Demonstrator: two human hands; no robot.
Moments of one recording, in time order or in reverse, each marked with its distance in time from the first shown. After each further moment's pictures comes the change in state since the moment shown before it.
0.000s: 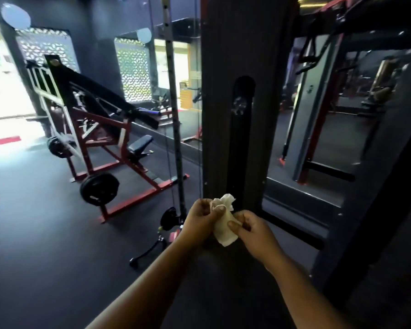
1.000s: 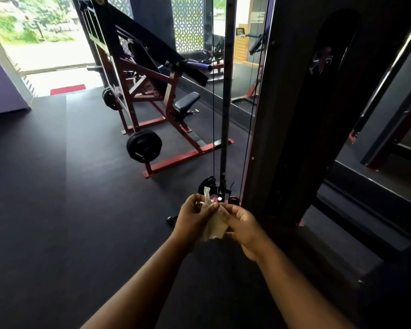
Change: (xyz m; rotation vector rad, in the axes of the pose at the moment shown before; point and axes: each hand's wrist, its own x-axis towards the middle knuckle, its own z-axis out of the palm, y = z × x) left_hand 0.077 -0.068 -0.119 0.014 0.318 -0.092; right_hand 0.154 0.046 0.142 0.548 -0.384 0.351
